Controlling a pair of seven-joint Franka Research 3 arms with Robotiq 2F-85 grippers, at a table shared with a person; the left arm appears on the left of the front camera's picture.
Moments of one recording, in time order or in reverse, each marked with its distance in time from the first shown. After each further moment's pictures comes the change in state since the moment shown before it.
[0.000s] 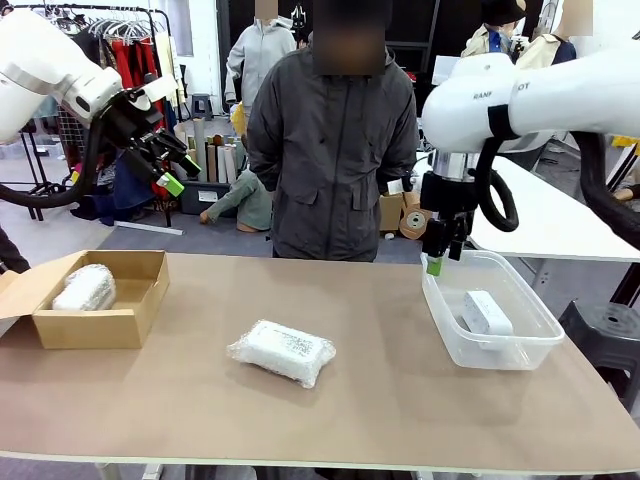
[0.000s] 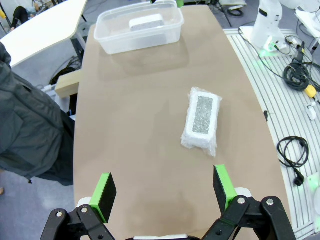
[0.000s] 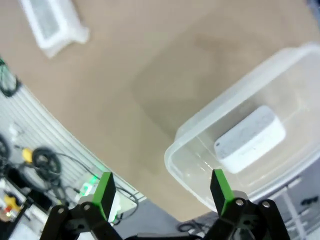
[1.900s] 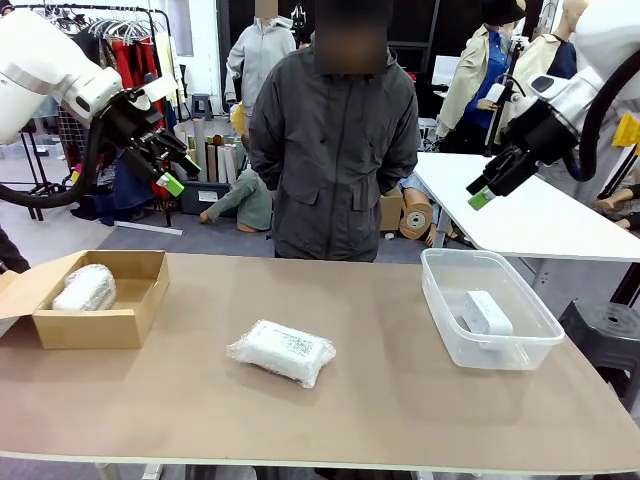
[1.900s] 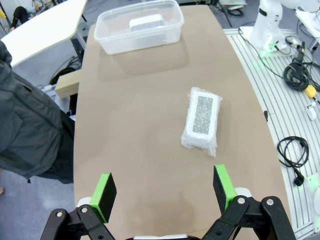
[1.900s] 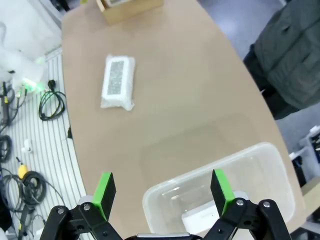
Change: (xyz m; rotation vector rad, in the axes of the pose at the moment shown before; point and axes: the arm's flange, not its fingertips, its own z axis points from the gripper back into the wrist) left arm 0.000 0.000 0.000 0.000 0.000 0.000; right arm -0.115 -0.072 0.079 0.139 -0.701 0.345
